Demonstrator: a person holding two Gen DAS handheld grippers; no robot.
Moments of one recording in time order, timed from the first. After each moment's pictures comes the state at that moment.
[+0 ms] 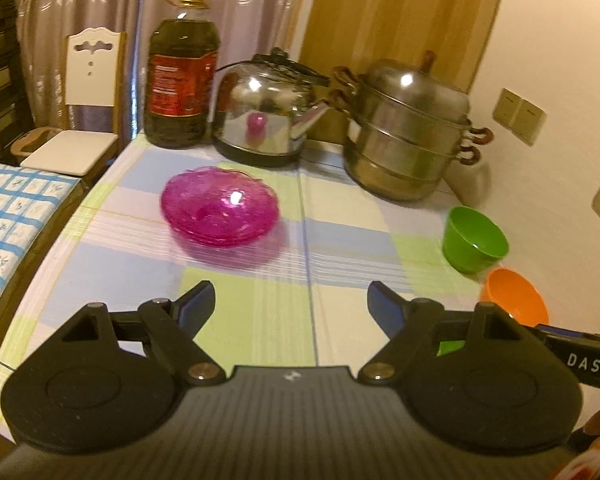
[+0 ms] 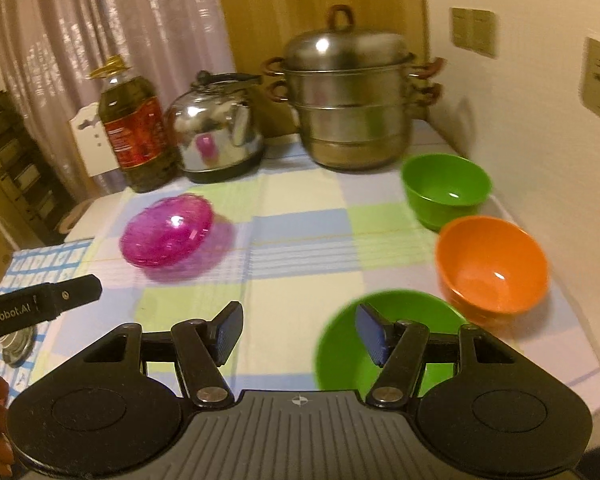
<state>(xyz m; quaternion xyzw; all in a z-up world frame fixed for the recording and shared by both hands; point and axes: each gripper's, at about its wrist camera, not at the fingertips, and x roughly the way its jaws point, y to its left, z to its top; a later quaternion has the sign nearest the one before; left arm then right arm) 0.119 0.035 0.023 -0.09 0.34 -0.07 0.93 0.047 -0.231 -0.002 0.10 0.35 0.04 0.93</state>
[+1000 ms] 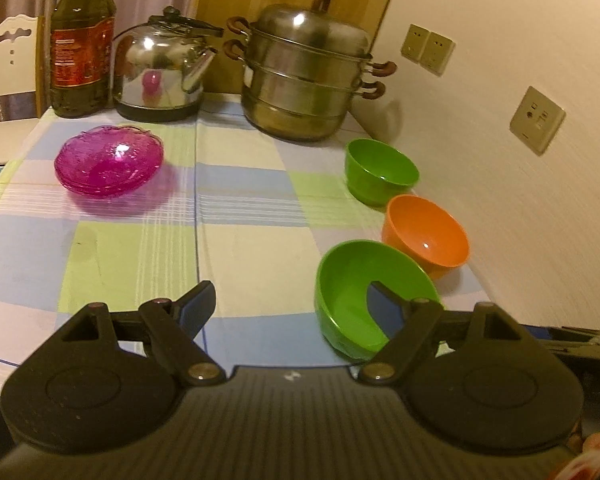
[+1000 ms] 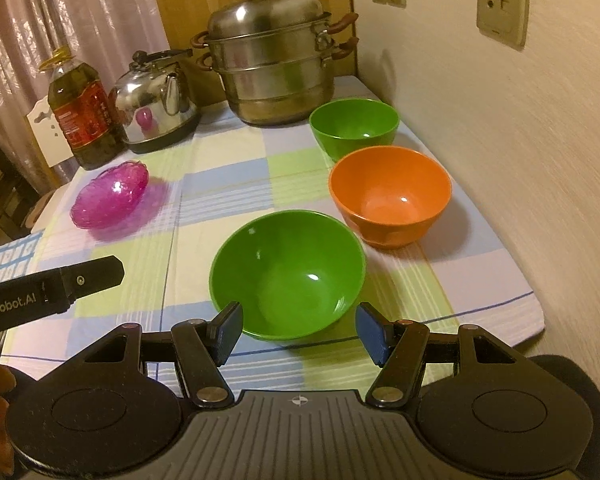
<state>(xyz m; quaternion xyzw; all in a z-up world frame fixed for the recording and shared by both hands) 0.080 -0.053 0.004 -0.07 0.38 -0.17 0.91 -0.012 -0.294 -0.020 0.12 0.40 -0.01 0.91</state>
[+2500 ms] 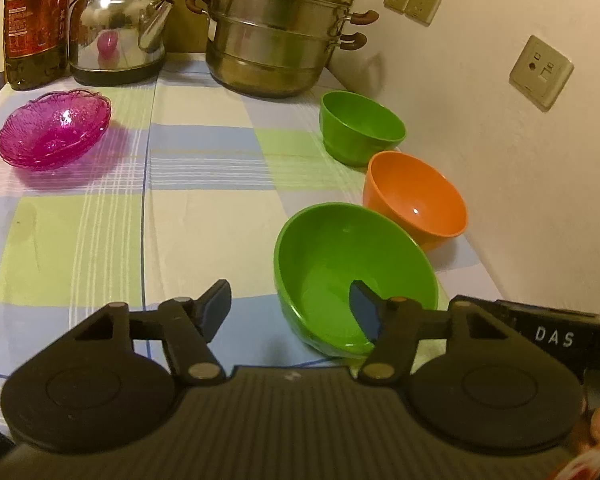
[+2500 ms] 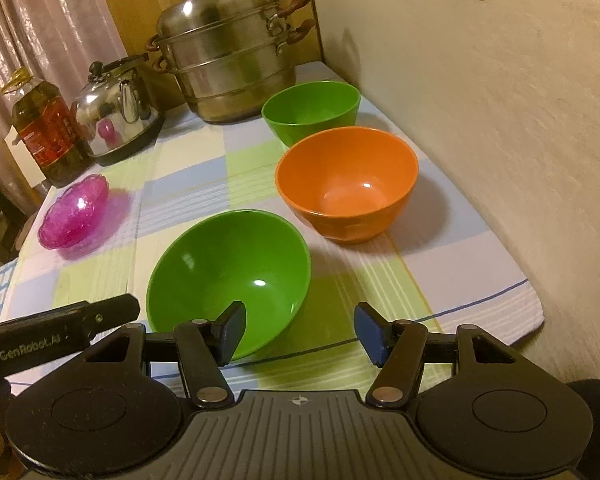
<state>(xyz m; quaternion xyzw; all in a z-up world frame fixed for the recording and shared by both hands) 0.114 -0.104 -0.045 -0.05 0.42 -0.20 0.88 0.013 -0.342 -0.056 0.16 0.41 -0.03 0.90</state>
